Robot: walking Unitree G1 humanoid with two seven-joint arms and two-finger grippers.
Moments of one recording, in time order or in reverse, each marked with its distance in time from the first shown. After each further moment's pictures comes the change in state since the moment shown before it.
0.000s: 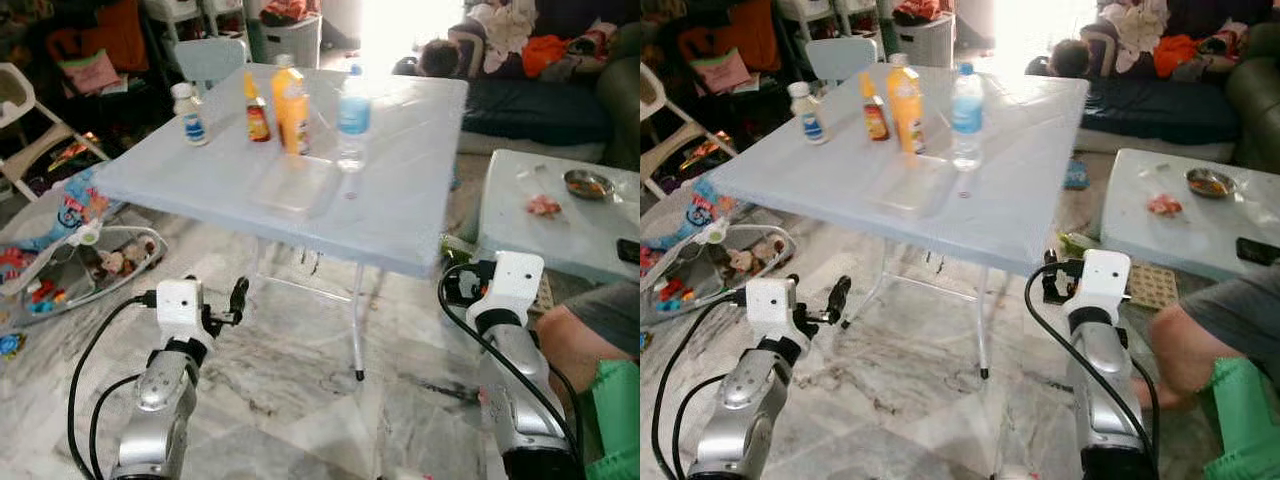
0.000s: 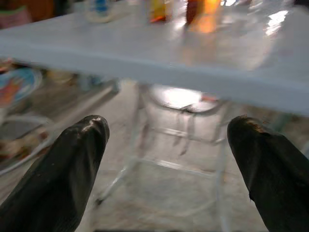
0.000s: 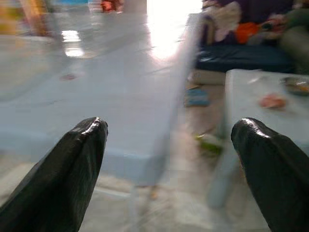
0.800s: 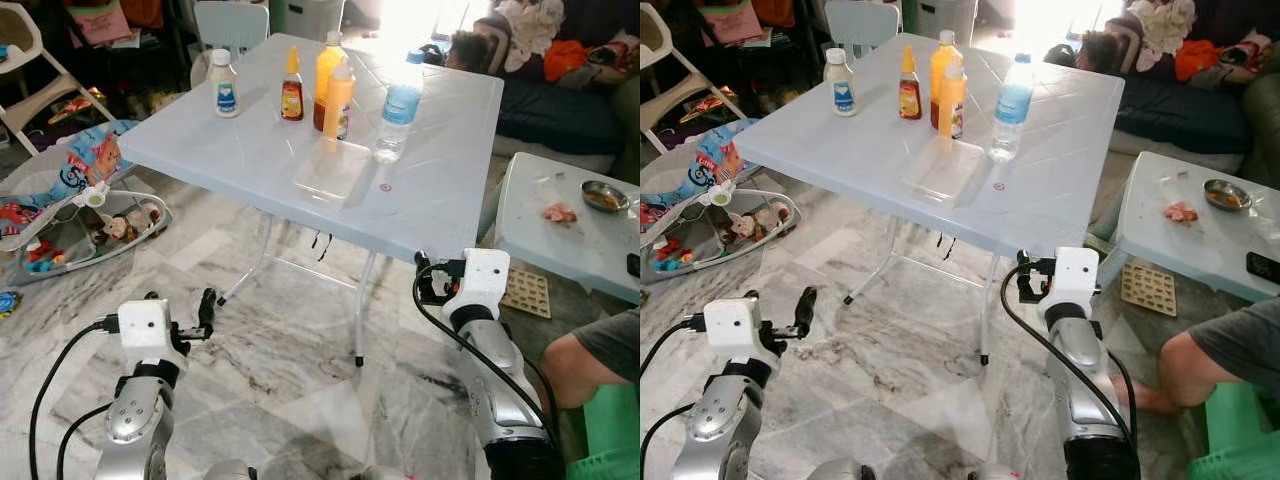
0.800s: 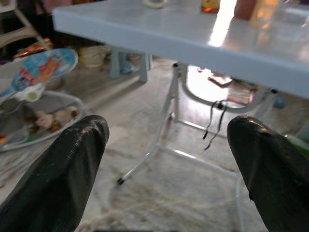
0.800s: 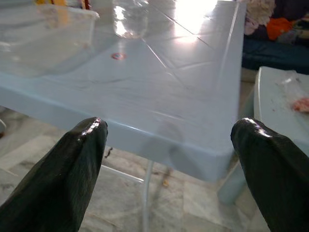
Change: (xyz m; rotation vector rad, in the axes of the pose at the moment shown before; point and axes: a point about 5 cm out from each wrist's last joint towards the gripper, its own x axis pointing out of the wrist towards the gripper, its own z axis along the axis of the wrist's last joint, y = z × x) left arm -0.022 0.007 0.004 -0.028 -0.051 0.077; right arm 0.003 0.008 -0.005 -0.035 0.023 0.056
